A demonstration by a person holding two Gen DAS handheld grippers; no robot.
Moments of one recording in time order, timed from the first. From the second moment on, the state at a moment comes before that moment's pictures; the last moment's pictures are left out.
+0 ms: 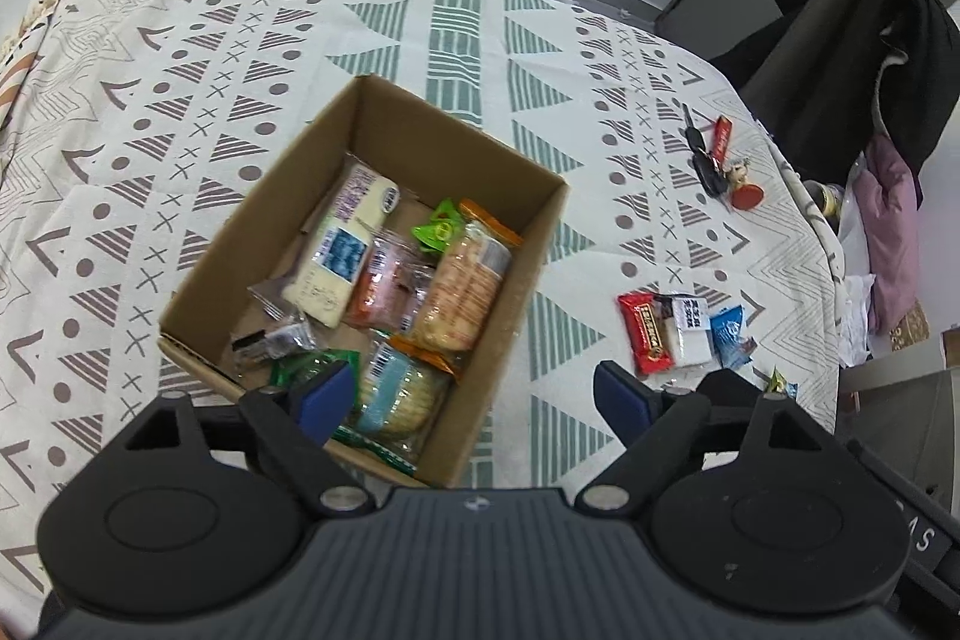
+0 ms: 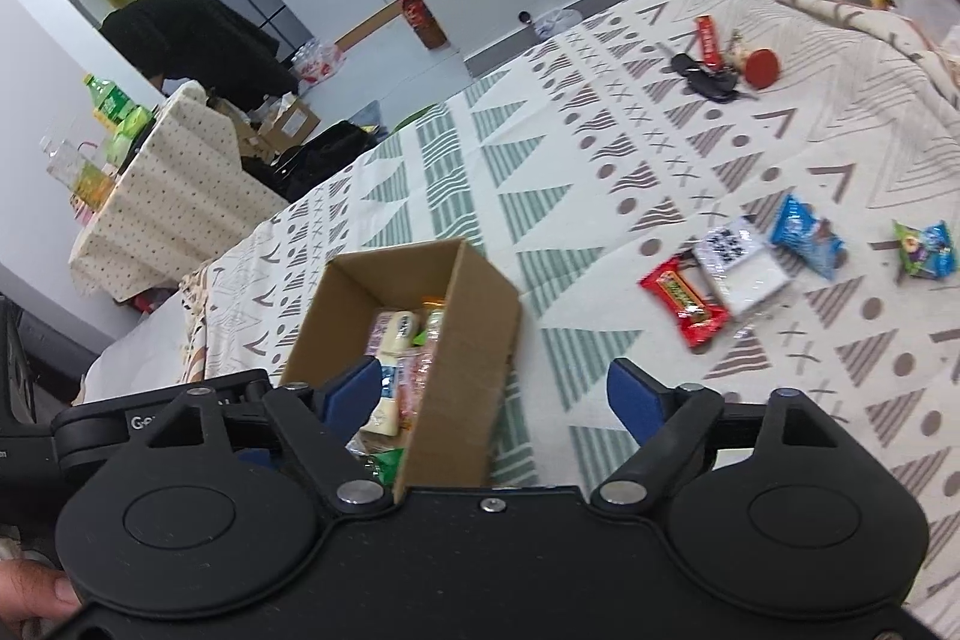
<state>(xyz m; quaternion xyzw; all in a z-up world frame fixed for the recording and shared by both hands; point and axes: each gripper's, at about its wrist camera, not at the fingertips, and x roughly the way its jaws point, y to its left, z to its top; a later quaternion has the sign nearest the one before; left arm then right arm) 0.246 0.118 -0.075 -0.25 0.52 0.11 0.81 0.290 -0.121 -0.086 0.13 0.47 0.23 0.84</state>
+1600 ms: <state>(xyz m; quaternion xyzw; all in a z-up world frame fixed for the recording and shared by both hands) 0.314 -0.018 -0.111 -0.22 0.52 0.06 0.82 0.327 -0.306 -0.138 0.22 0.47 0.13 0.85</state>
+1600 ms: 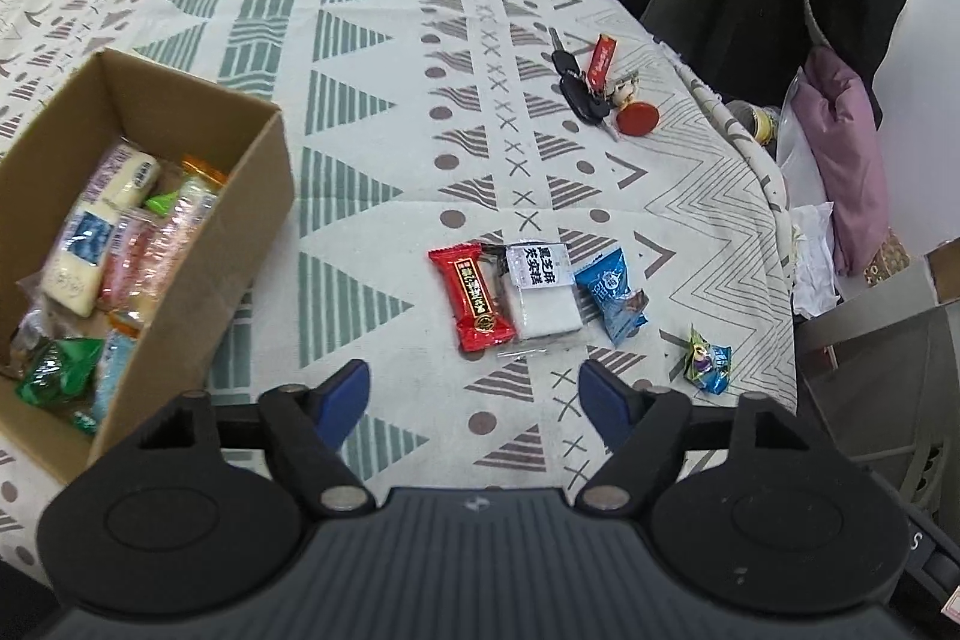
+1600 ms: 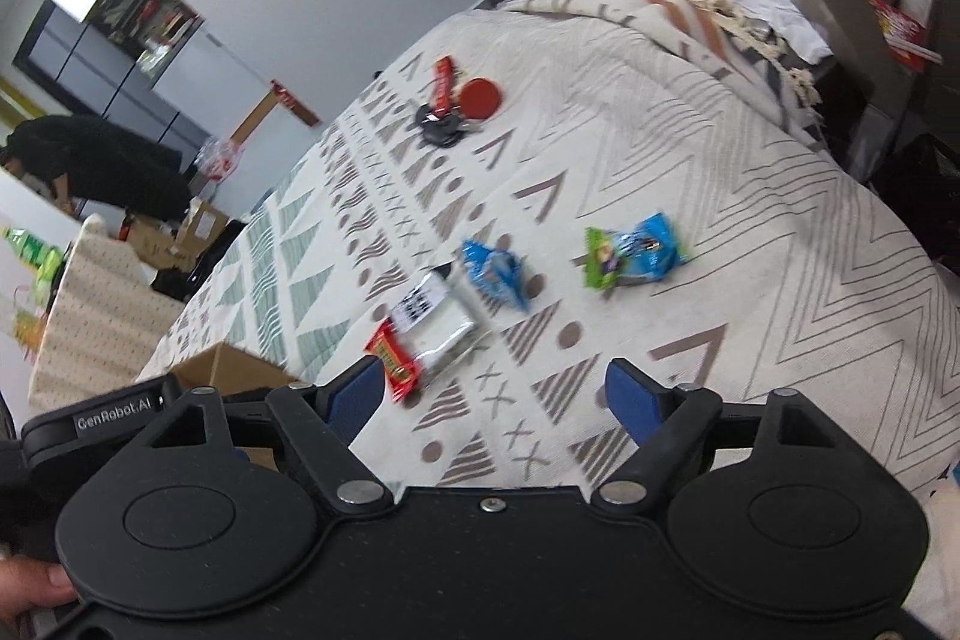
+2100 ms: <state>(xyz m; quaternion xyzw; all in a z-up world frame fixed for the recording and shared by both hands) 0.370 -0.016 -0.166 -0.23 0.55 0.08 0.80 0.379 -0.324 -0.170 0.22 0.48 0.09 0.84</state>
